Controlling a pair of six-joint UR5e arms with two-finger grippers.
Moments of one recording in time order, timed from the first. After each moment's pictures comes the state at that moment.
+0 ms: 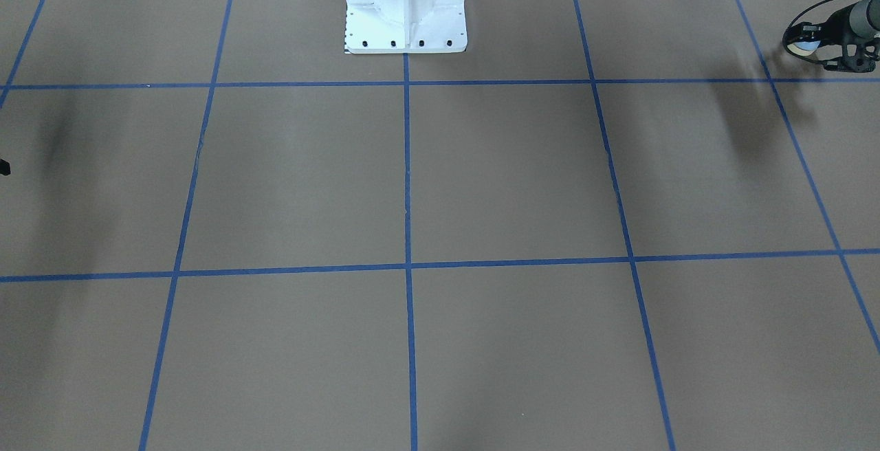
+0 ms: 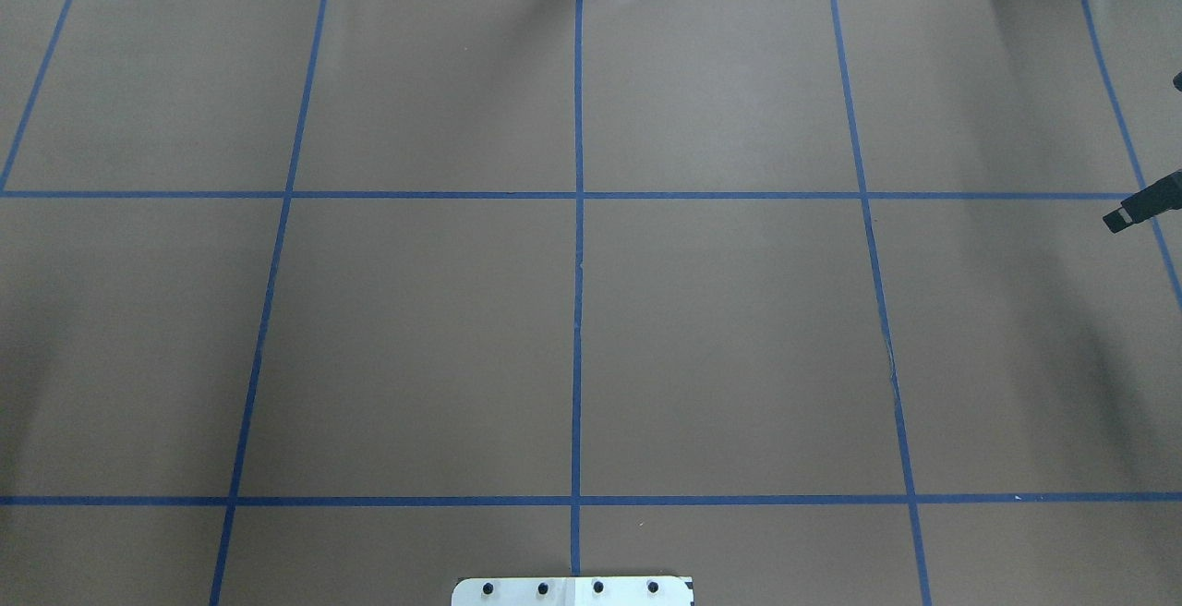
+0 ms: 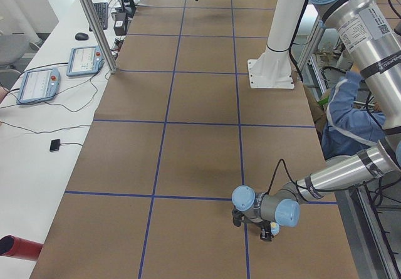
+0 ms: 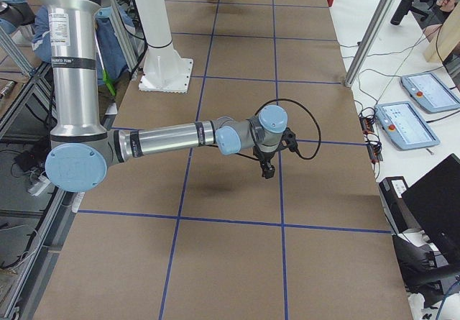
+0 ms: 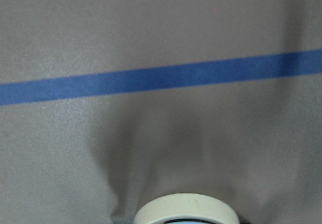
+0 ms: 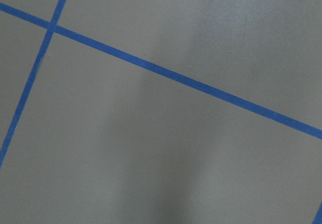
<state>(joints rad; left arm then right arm) -0.95 -1.05 -1.44 -2.16 -2.40 -0.26 1.28 -1.57 1.72 -1.41 2.41 0.05</state>
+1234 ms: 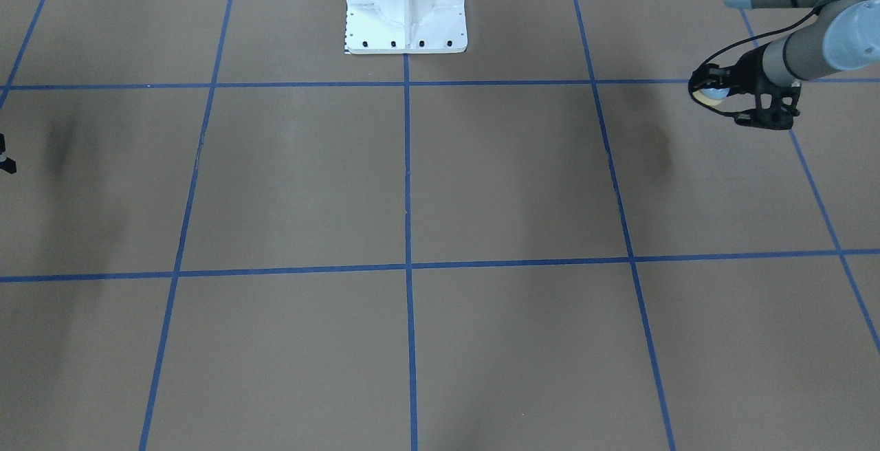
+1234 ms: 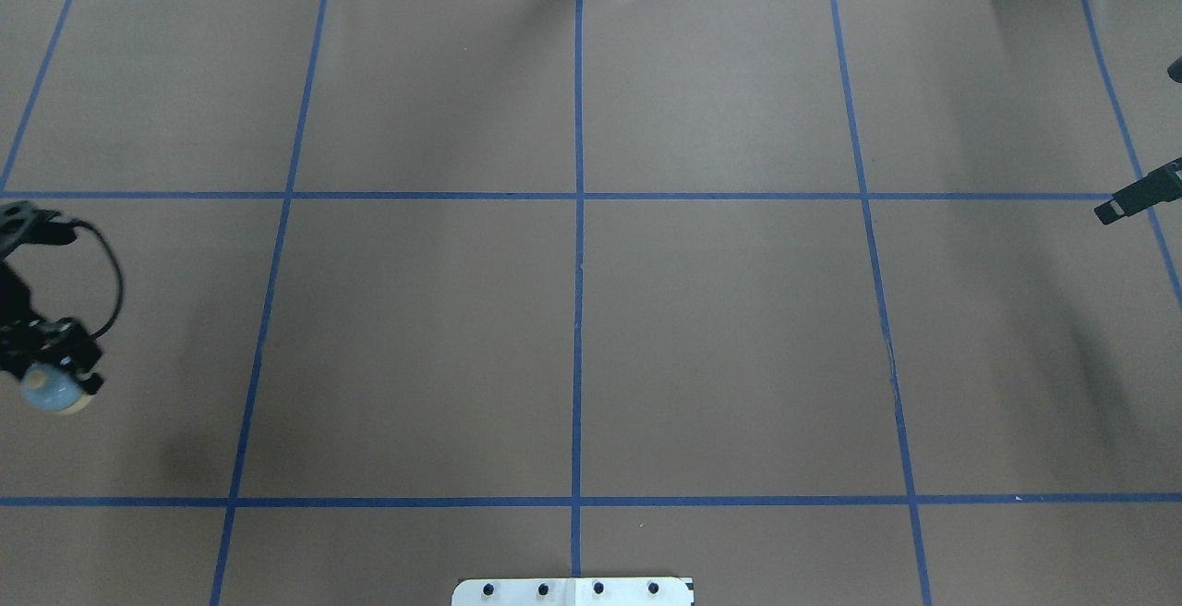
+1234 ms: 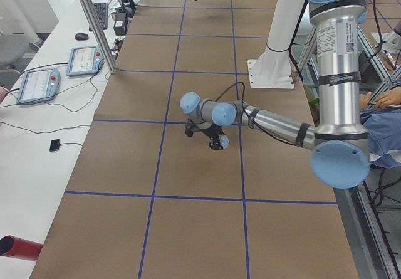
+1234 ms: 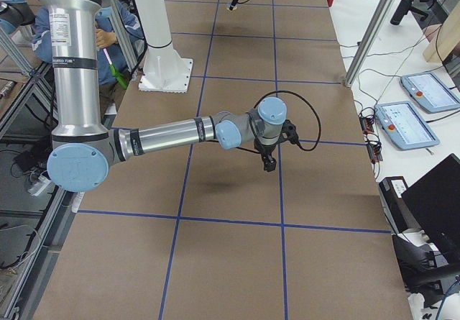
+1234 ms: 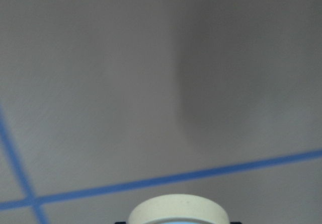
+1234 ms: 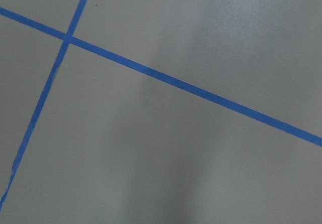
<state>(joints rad) -0.93 -1.61 -1.92 -1.31 -2.48 -0.42 1.27 -1.56 1.76 -1.40 2.40 0.07</state>
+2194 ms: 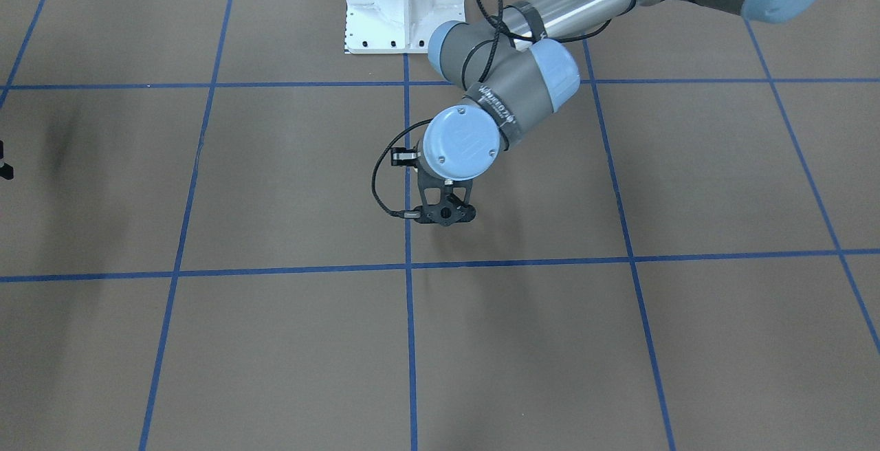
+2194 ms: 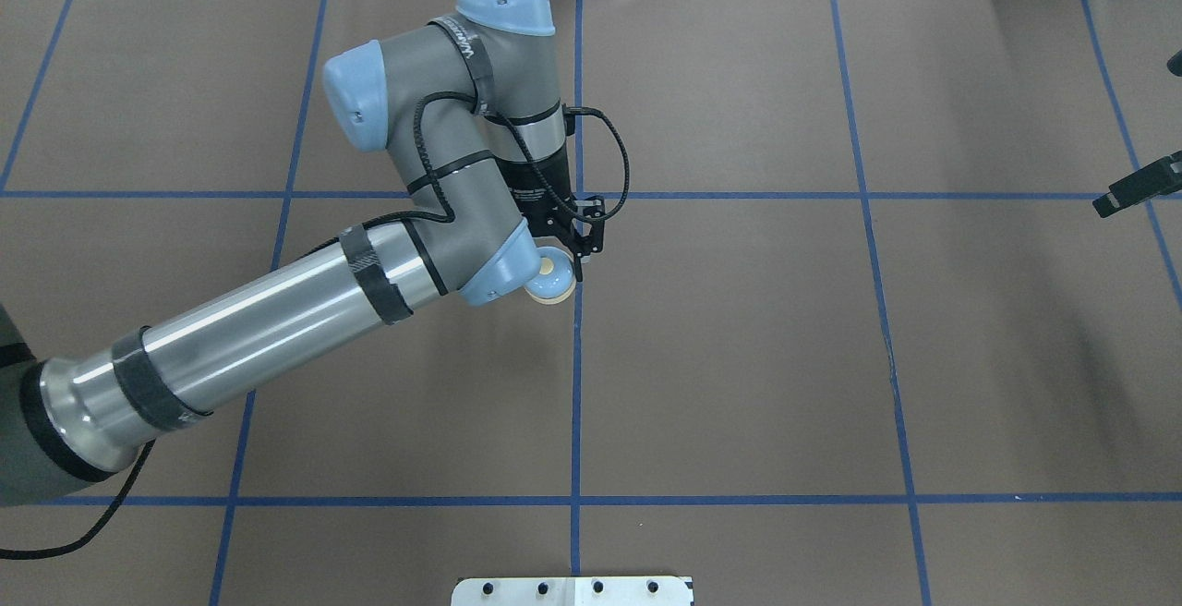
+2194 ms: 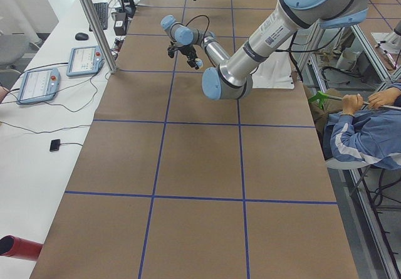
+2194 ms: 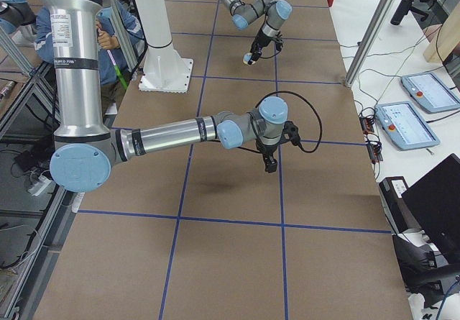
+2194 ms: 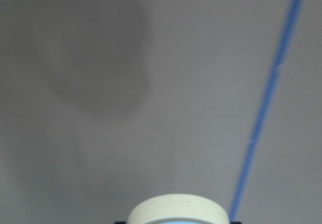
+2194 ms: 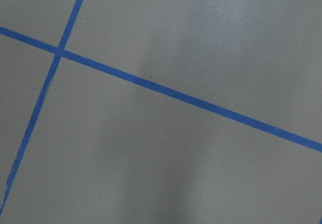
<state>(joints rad) -0.66 -2.60 -1.16 -1.43 -2.44 -0.98 1.27 -1.55 1.75 -1.40 2.37 0.13</state>
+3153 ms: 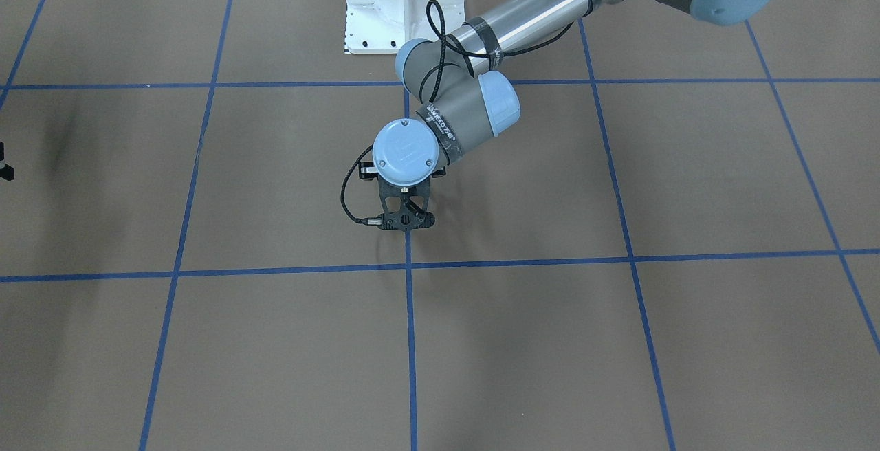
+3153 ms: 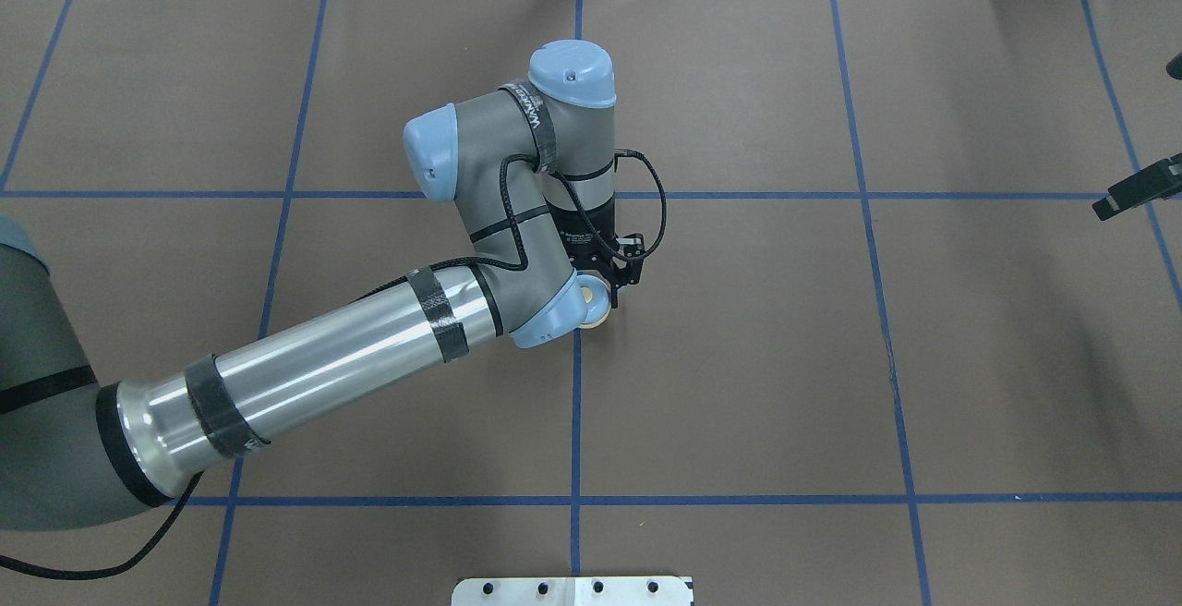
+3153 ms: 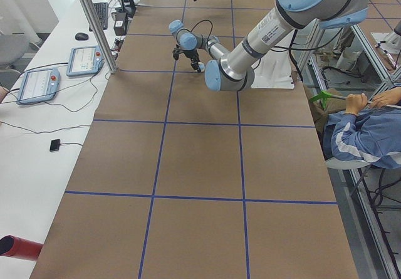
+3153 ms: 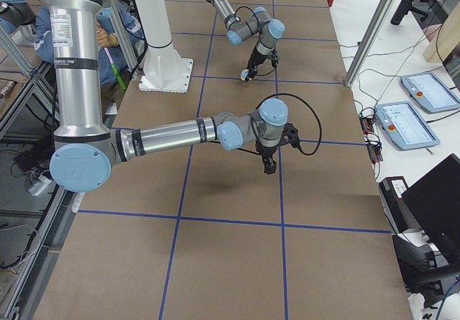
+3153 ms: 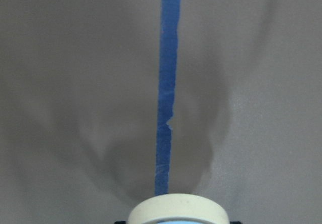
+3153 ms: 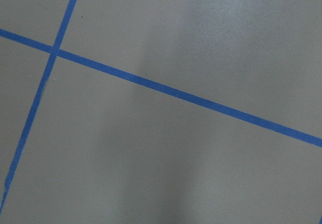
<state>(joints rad) -0.59 -2.65 -1.02 -1.57 -2.35 -1.06 1.27 -1.55 1.74 -1.40 2.38 0.14</state>
